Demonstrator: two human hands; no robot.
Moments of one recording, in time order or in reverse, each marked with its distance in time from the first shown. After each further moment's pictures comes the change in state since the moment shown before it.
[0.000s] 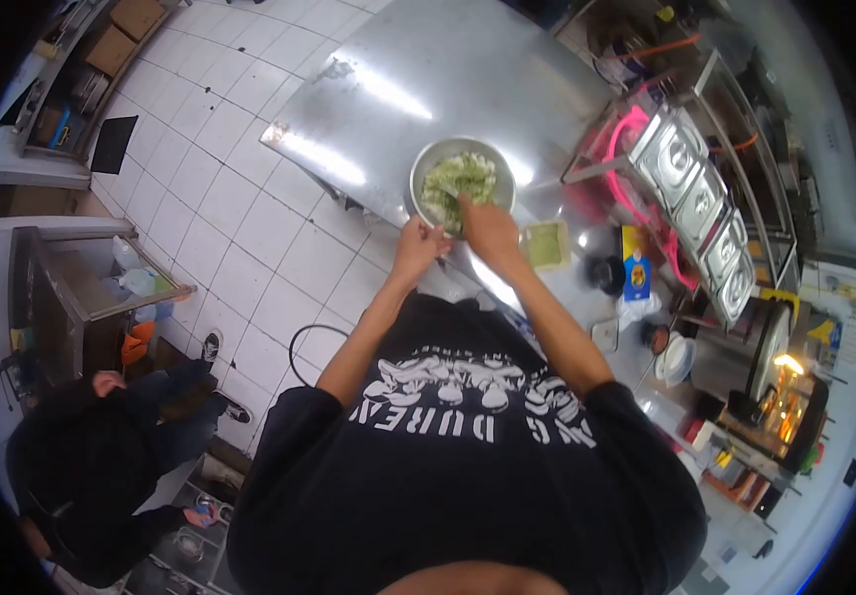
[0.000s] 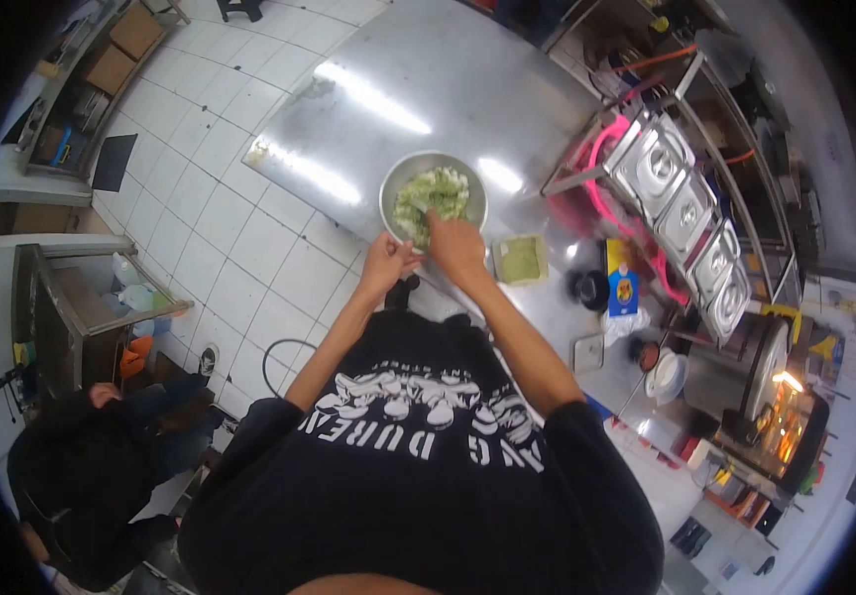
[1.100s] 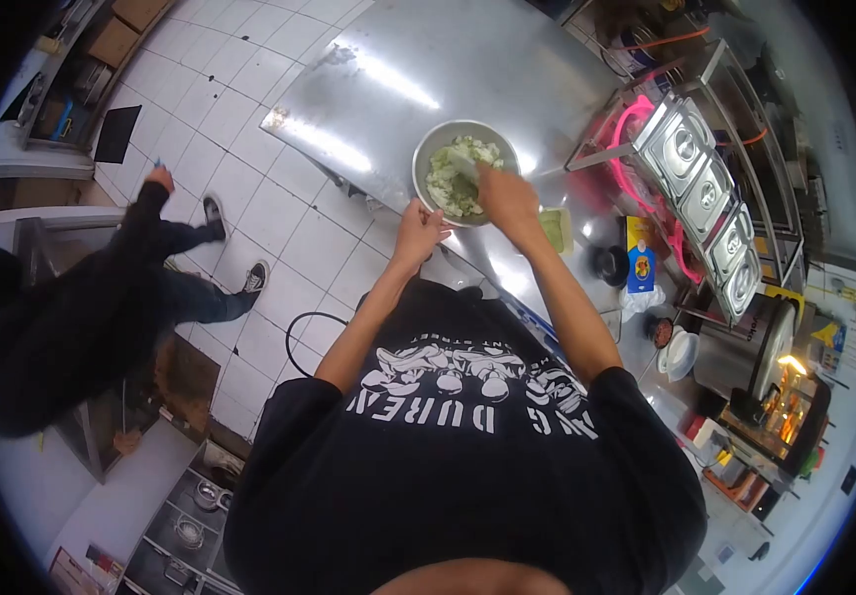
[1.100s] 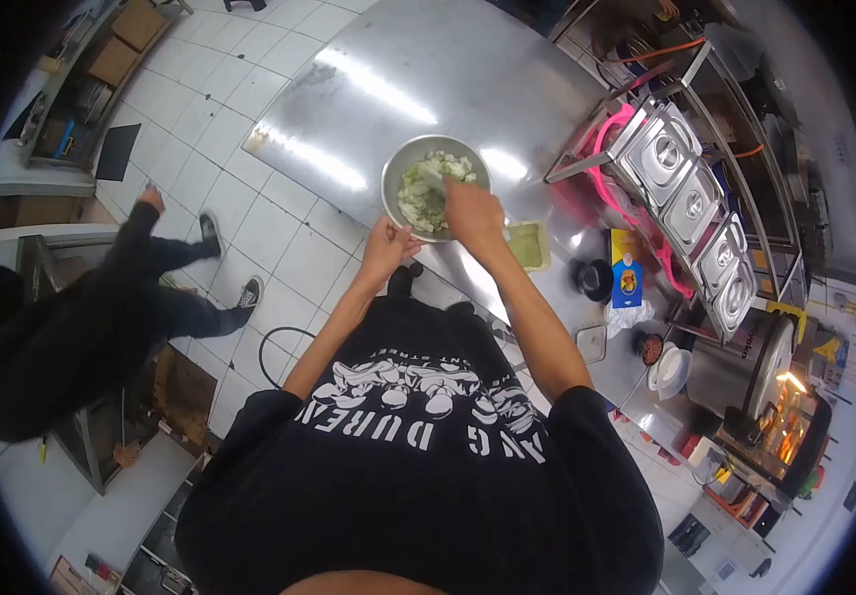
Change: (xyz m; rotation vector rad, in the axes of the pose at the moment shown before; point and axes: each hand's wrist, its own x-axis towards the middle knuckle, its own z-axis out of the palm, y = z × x) left_hand -0.006 0.004 0.005 -0.008 0.027 0.028; right_hand 0.014 0.014 -0.017 0.004 -0.059 -0.002
